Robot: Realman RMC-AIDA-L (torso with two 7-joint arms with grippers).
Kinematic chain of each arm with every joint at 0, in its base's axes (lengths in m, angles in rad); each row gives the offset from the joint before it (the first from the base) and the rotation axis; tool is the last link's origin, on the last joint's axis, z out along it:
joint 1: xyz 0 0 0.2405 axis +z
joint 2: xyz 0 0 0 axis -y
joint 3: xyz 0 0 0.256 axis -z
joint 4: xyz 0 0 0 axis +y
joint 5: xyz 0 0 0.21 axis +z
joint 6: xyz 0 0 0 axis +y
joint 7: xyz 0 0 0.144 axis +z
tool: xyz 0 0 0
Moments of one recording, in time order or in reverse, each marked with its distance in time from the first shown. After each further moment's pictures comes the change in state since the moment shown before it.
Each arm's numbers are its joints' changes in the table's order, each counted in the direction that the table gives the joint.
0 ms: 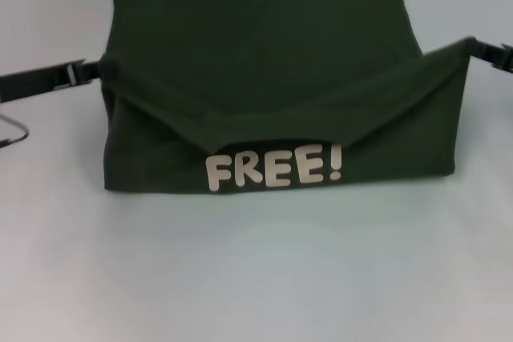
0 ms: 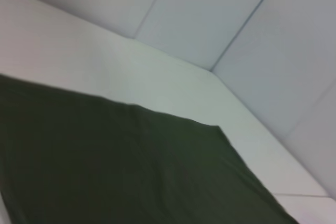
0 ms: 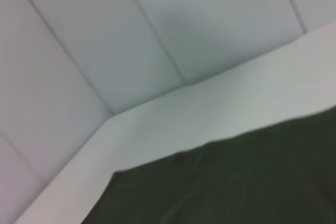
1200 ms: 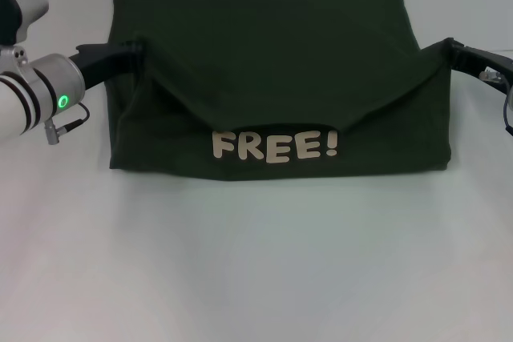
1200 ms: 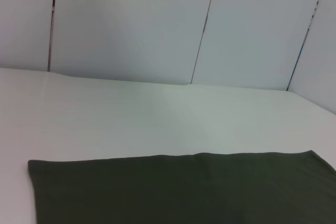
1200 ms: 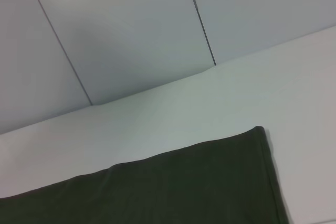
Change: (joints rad) left arm -0.114 0.103 -0.061 -0.234 -0.307 -0.571 0.544; right arm 0.099 -0.077 0.050 0.230 0.332 0.531 -0.428
